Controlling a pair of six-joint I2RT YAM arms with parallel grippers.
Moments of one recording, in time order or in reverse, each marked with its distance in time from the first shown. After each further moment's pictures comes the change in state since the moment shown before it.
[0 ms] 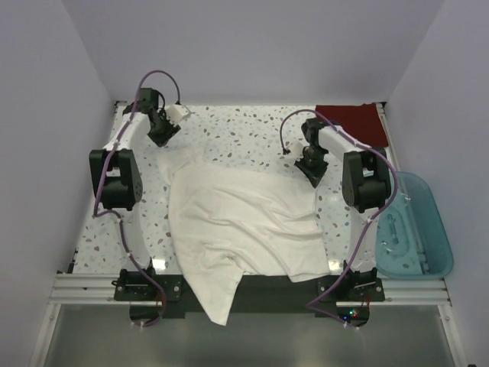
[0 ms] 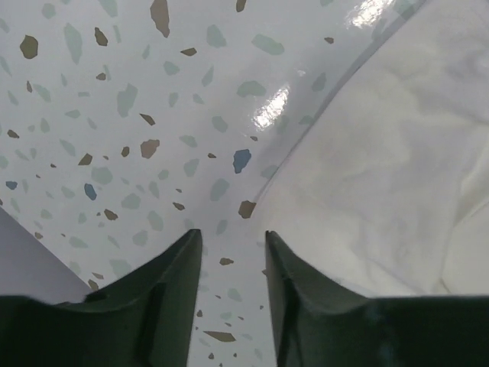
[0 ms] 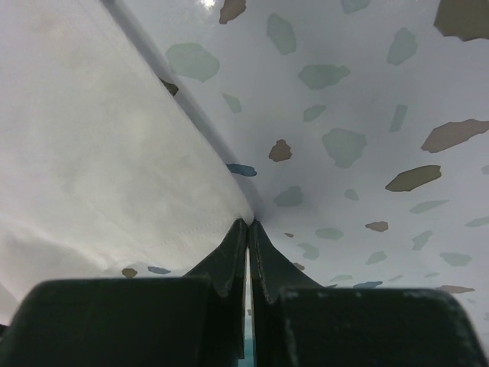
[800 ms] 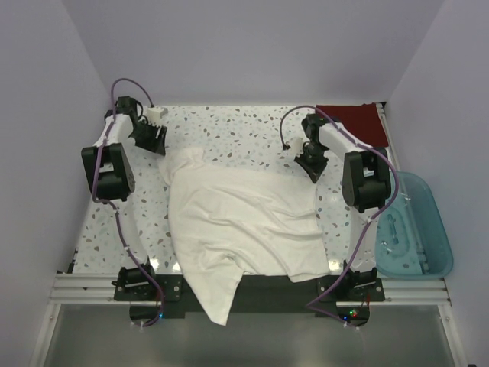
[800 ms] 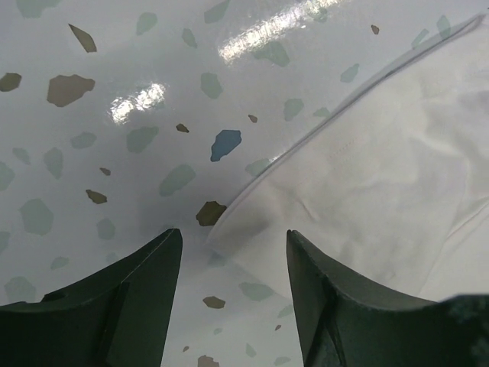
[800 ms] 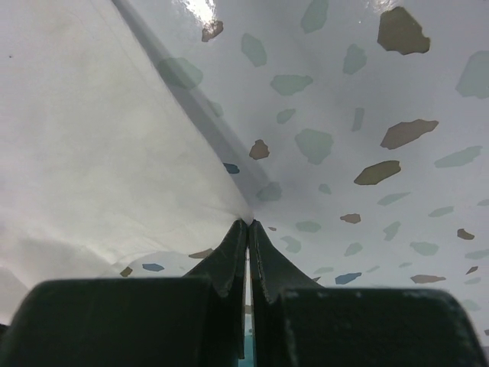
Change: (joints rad) left arm 0.184 0.196 0.150 -0.118 0.309 -0.309; right arm -0.001 0.000 0.050 -0.013 0.007 -0.002
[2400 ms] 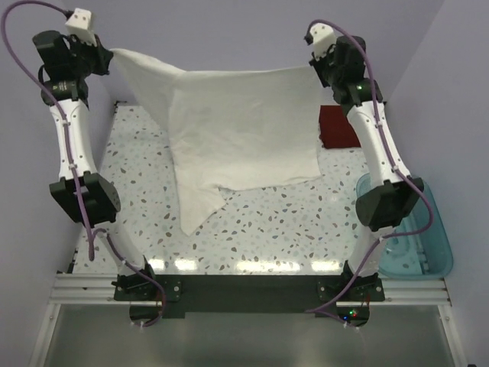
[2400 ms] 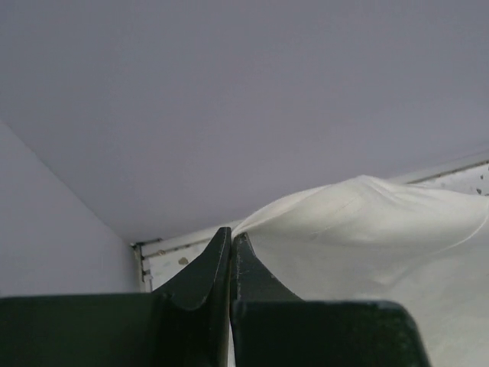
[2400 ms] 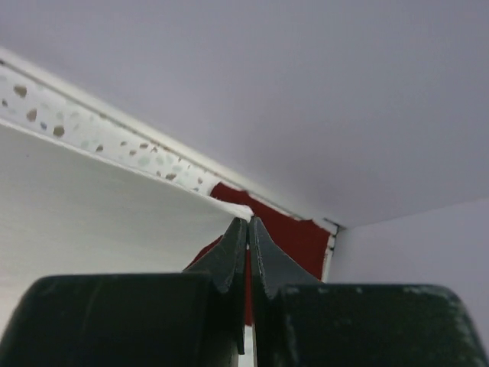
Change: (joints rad) left arm 0.118 -0.292 0.274 0.431 0.133 -0.373; right arm 0.000 -0.216 0.449 0.511 0.140 0.123
